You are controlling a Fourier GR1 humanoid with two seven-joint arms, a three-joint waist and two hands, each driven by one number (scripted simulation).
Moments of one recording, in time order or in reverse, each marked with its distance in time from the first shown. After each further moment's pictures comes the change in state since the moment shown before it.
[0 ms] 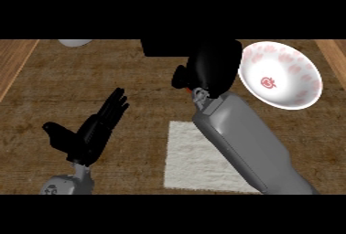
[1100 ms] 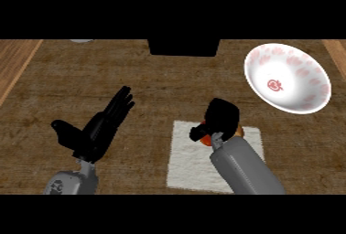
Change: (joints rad) left arm -0.031 -0.001 -0.025 0.032 0.001 -0.007 -0.022; right arm 0.423 0.010 0.057 0.185 -0.180 -0.108 -0.138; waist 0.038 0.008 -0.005
